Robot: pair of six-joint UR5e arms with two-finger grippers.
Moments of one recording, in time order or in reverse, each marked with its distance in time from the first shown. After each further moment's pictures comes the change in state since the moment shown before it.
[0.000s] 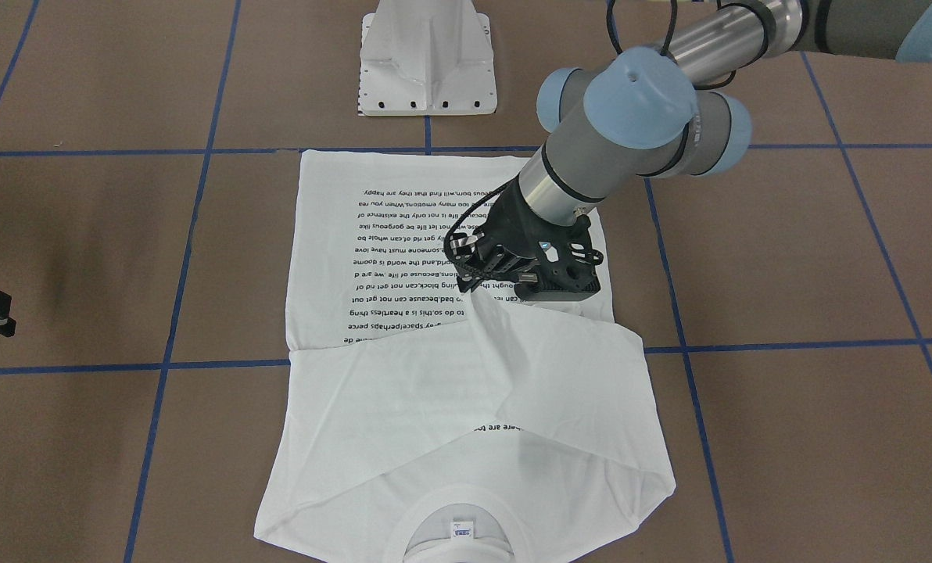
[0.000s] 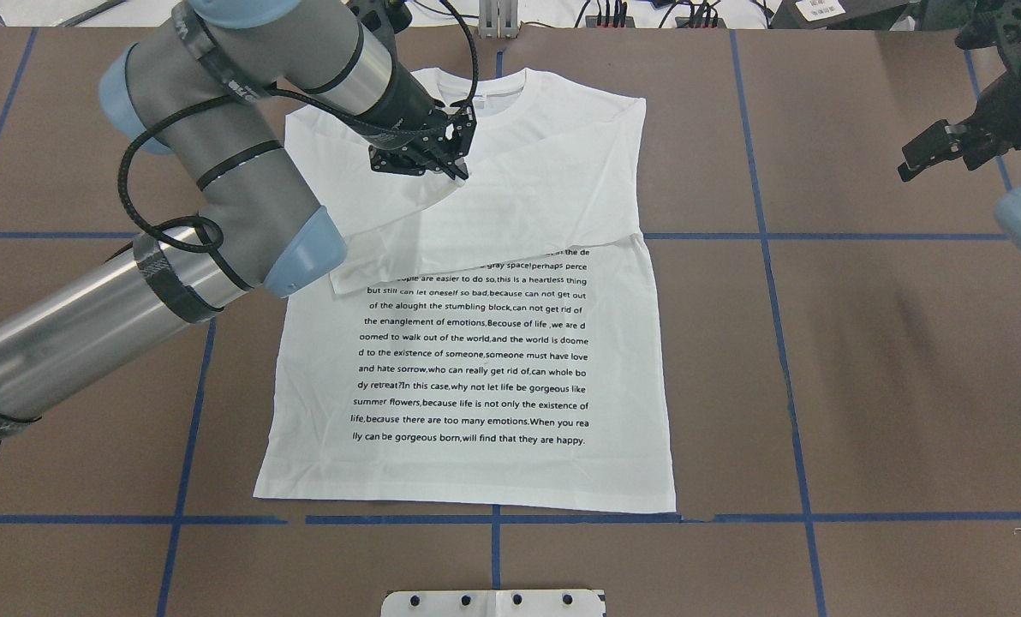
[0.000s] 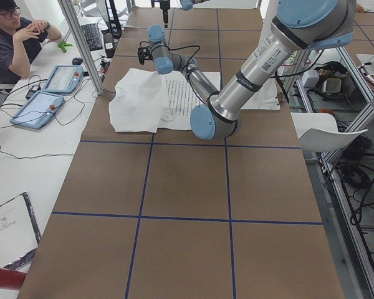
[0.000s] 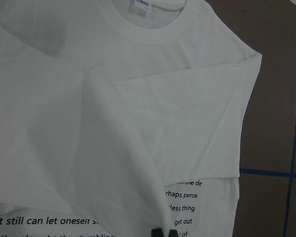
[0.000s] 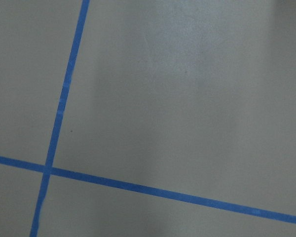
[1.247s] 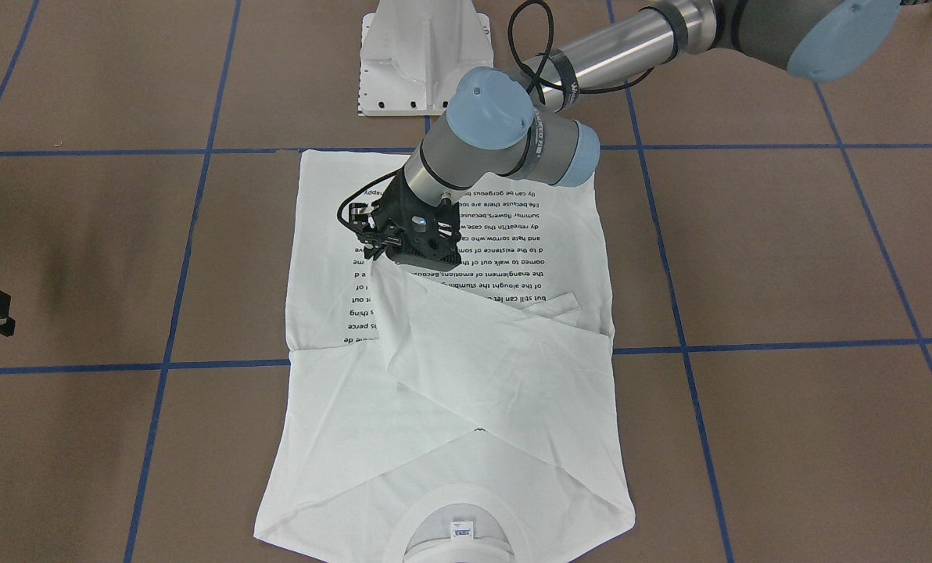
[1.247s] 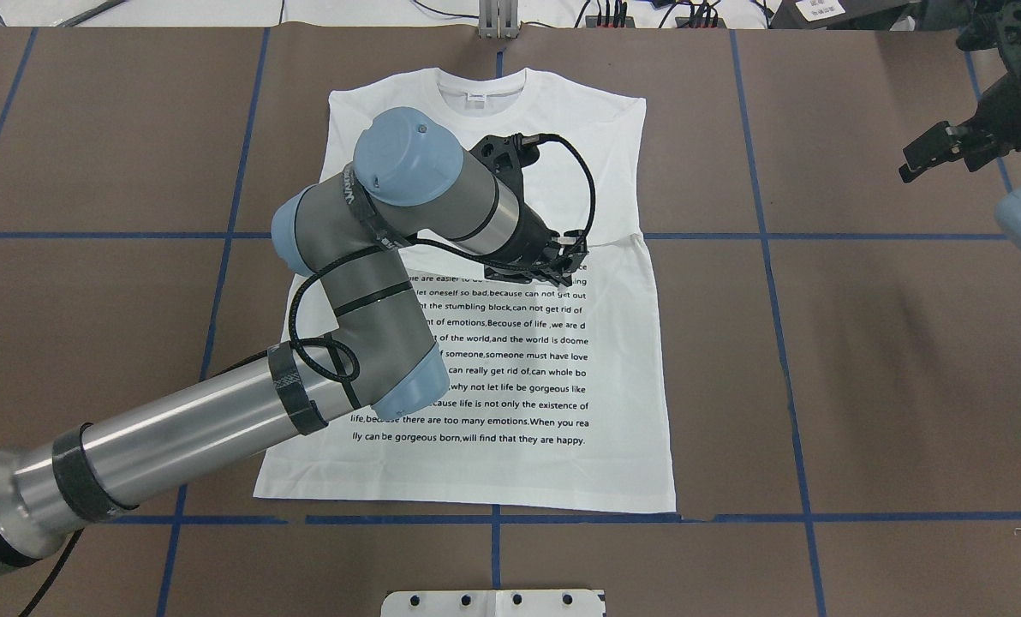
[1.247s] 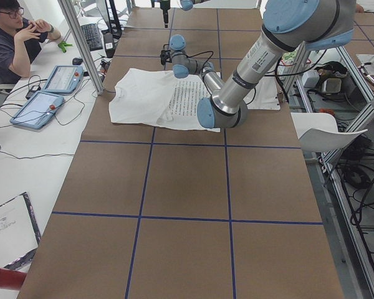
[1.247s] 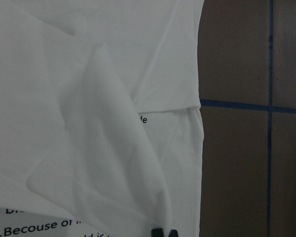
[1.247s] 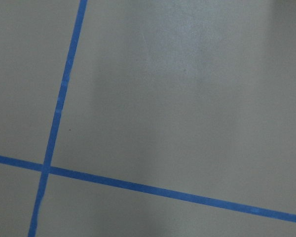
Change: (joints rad) left arm 0.225 -0.065 0.145 -0.209 0.154 0.003; right arm 0.000 -0.003 0.000 0.000 0.000 0.000
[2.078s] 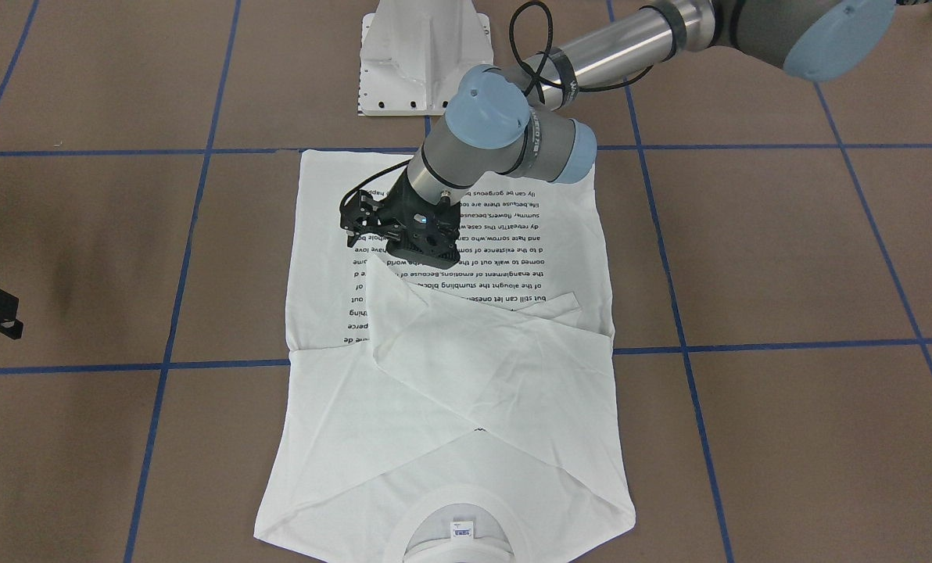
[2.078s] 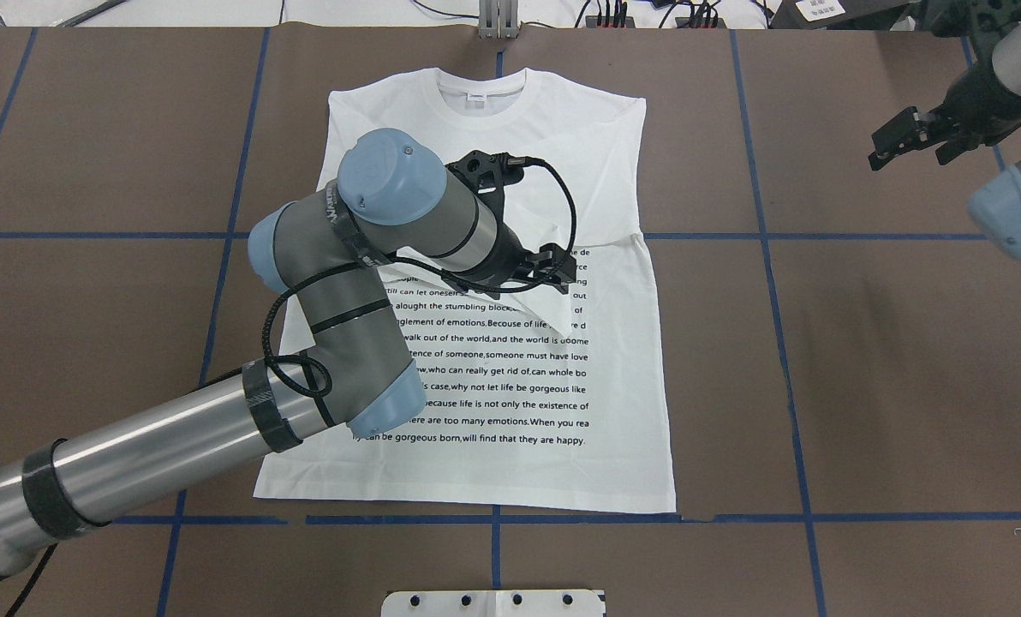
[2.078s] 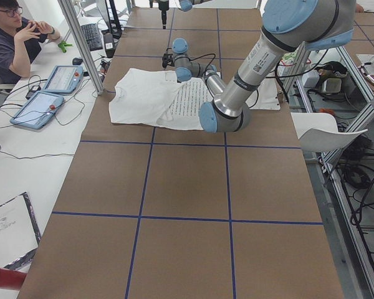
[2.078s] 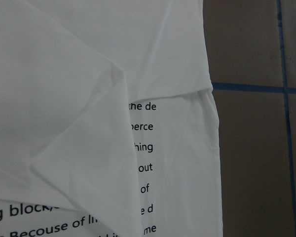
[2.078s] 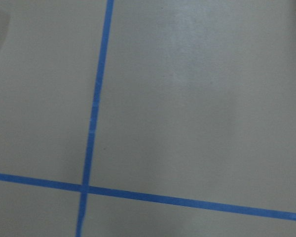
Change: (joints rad) left arm -0.007 0.083 -0.110 0.138 0.021 0.176; right arm -0.050 0.060 0.013 0.002 -0.007 0.167
